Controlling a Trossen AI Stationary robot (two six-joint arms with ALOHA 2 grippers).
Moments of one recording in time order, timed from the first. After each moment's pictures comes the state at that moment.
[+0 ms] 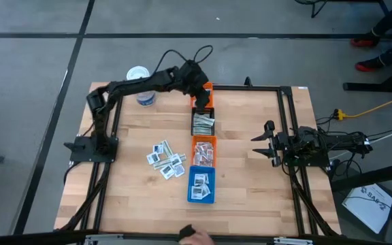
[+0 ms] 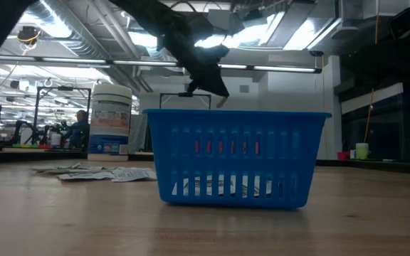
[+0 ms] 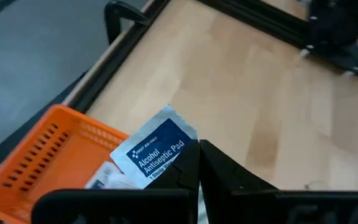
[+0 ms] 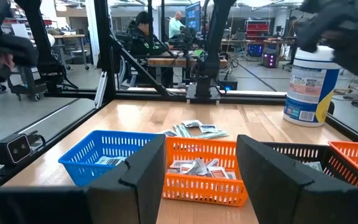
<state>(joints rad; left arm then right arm) 0.51 1.89 1.58 -0.41 0.21 -0.08 0.07 0.01 0.01 0.02 -0.01 -0.03</state>
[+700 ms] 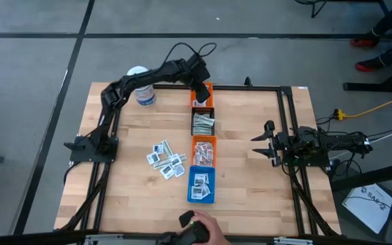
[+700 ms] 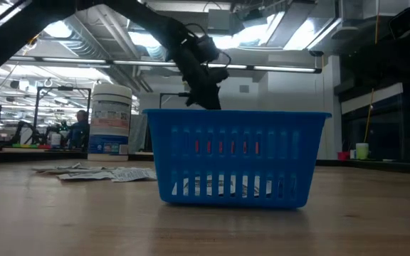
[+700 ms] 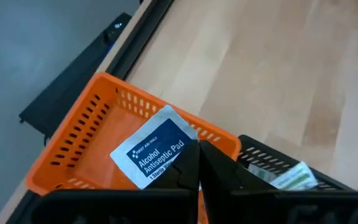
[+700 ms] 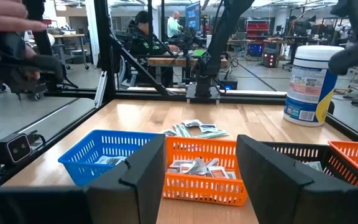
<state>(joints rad) 0.59 2.10 1.85 -0.69 0.20 0.03 0.07 0.01 0.01 0.02 -0.01 -0.03</state>
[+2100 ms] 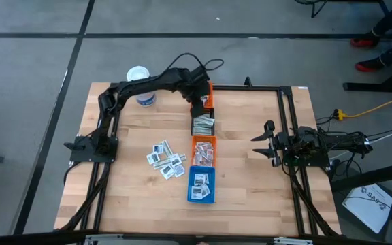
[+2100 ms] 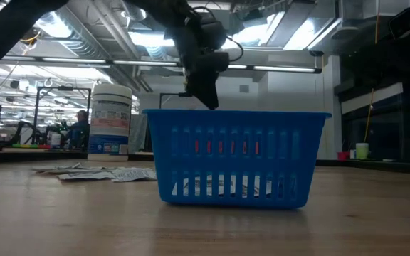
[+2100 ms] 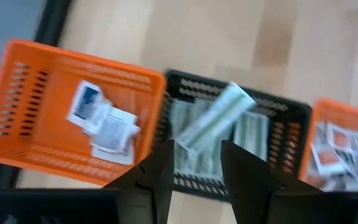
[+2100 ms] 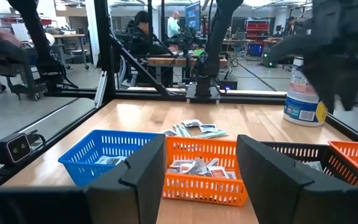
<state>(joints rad) 0.46 2.03 1.85 -0.92 0.14 0.16 0.07 0.01 0.01 0.02 -0.01 -0.03</state>
